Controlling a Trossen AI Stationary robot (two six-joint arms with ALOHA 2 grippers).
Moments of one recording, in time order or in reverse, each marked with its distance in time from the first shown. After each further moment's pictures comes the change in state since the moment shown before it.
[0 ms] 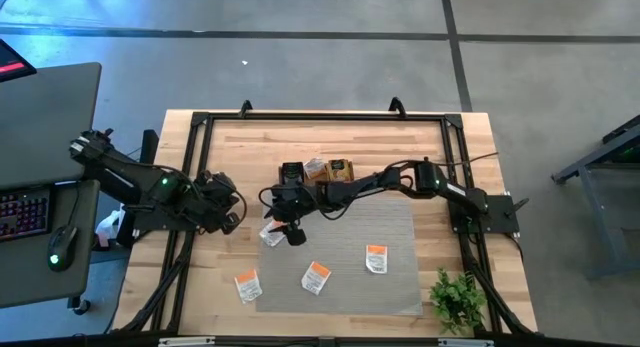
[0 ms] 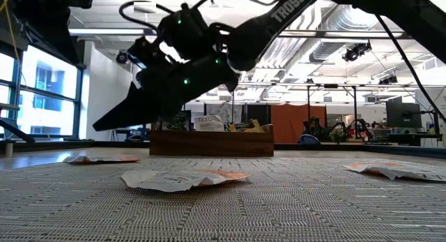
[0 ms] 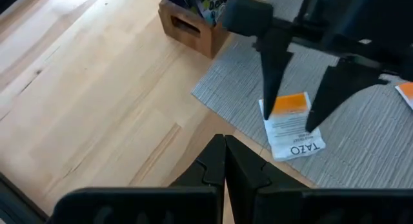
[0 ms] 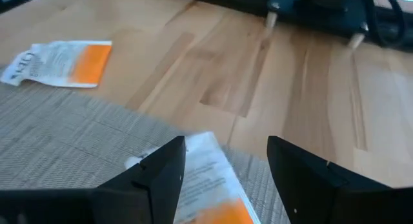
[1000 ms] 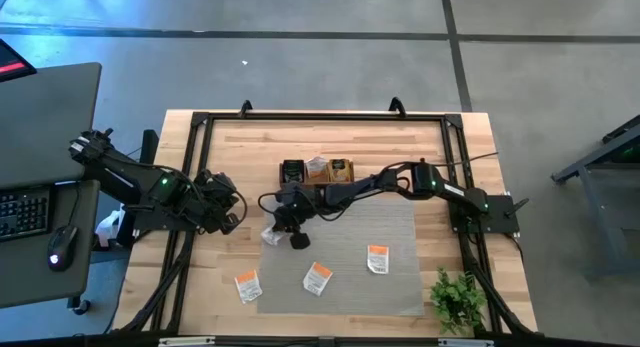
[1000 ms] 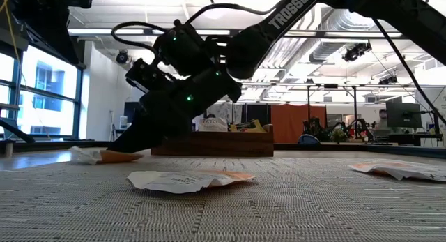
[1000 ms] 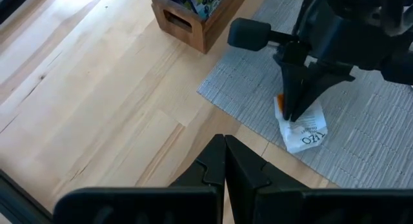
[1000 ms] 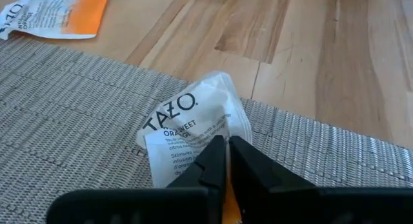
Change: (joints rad) left arm 0.000 0.000 0.000 -0.008 0.001 0.034; right arm -0.002 0.052 -0.002 -0.162 0.036 -0.013
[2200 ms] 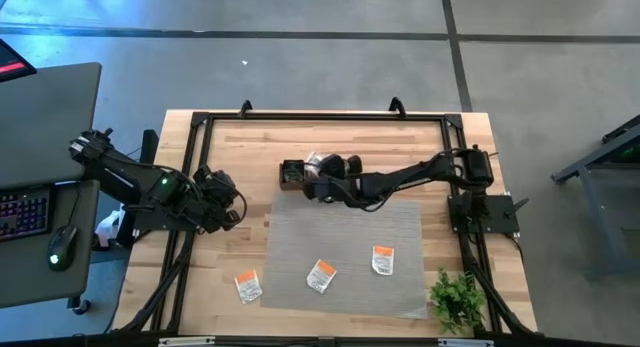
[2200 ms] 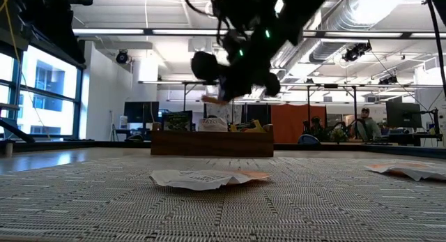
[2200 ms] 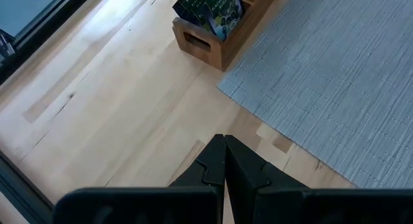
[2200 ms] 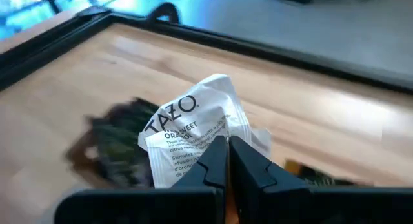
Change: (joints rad) left arm 0.000 0.000 0.000 -0.019 -0.092 0.019; right arm 0.023 -0.494 -0.407 -0.104 1.095 1.000
